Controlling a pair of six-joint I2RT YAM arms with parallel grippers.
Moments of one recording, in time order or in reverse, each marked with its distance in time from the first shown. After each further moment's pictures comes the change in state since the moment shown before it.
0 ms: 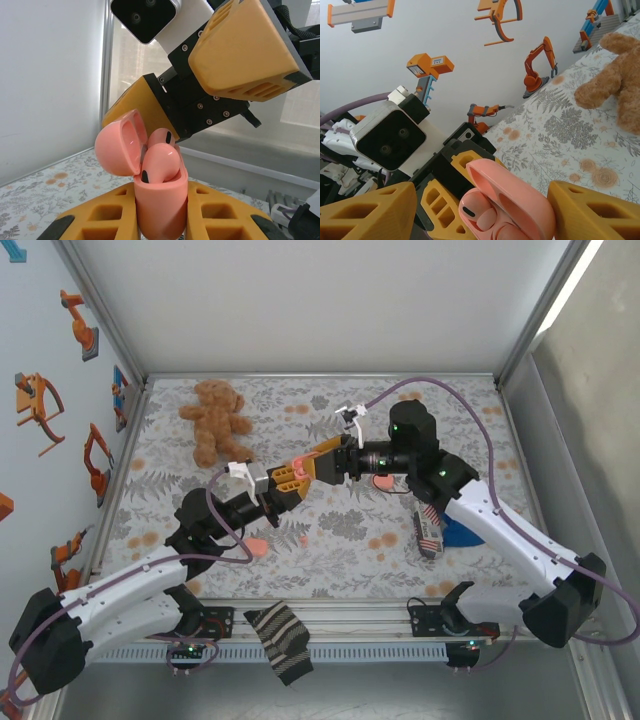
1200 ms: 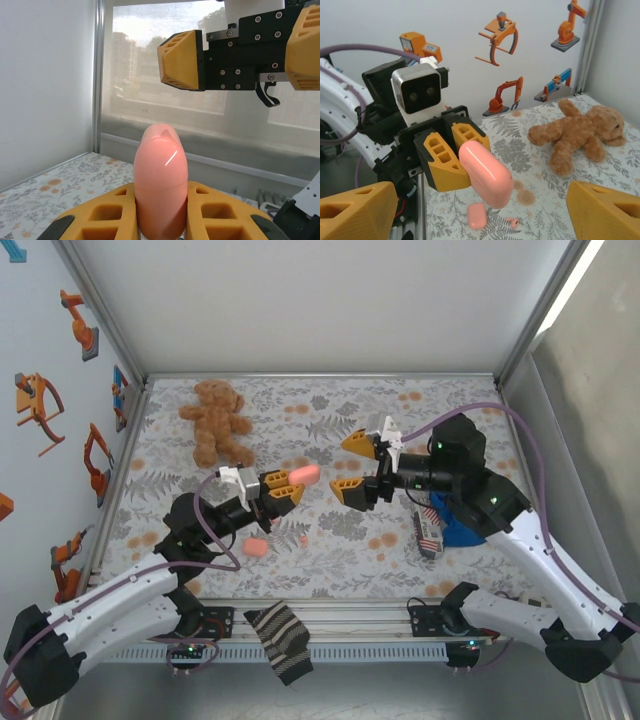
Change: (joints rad) left arm -0.001 -0.108 0.000 -0.086 0.040 0.005; right arm 0.003 -0.227 0.025 -0.225 0.099 -0.516
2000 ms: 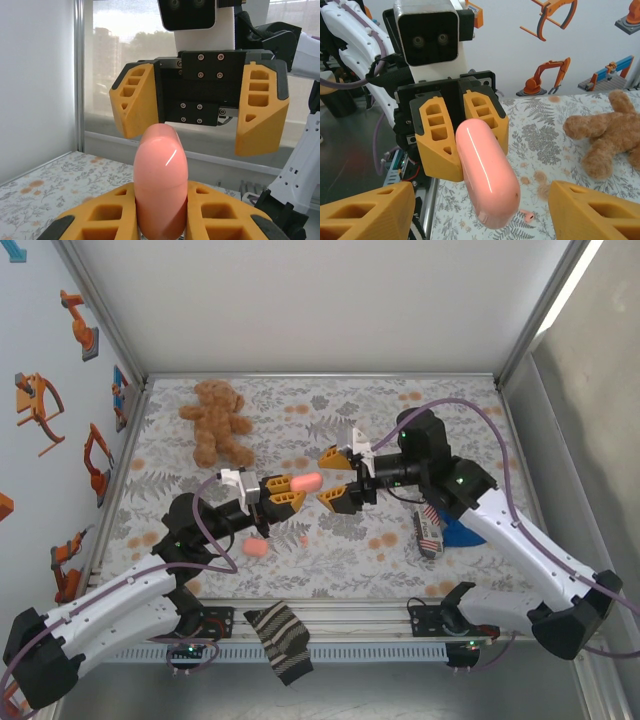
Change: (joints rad) left arm 0.000 -0.015 0.007 -0.030 0.072 0.000; right arm 0.006 0.154 0.001 -0.023 -0.180 -0.200
